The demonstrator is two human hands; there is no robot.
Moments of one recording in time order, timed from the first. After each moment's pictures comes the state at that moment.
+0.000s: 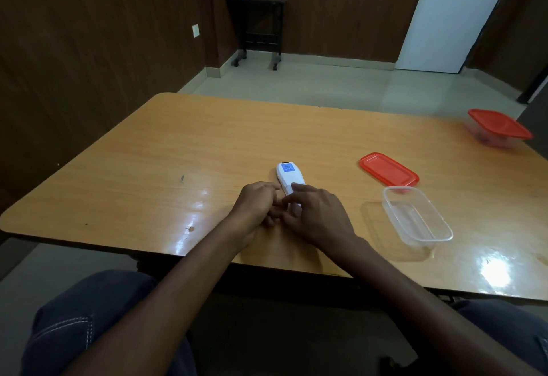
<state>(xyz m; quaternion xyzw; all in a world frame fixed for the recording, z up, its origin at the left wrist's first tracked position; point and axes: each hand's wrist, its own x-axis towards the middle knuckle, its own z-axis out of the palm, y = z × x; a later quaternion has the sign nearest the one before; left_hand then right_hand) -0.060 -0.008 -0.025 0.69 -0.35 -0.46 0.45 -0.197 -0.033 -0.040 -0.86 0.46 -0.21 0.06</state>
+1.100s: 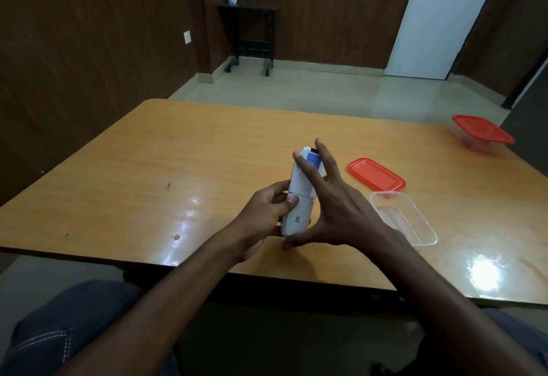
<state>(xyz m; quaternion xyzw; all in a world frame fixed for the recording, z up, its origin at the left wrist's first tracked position) -0.083 0.002 -0.017 0.51 -0.44 -0.56 0.47 -0.255 -0.054 -0.009 -0.91 0.36 -0.19 0.06</state>
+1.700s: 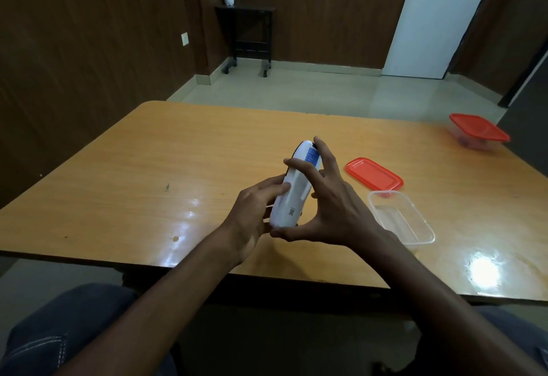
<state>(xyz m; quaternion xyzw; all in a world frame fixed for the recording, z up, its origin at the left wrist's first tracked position) -0.077 0.006 -0.010 0.49 -0.37 -0.59 0.52 -0.245 -0.041 -0.003 -0.89 0.34 -0.28 0.08</state>
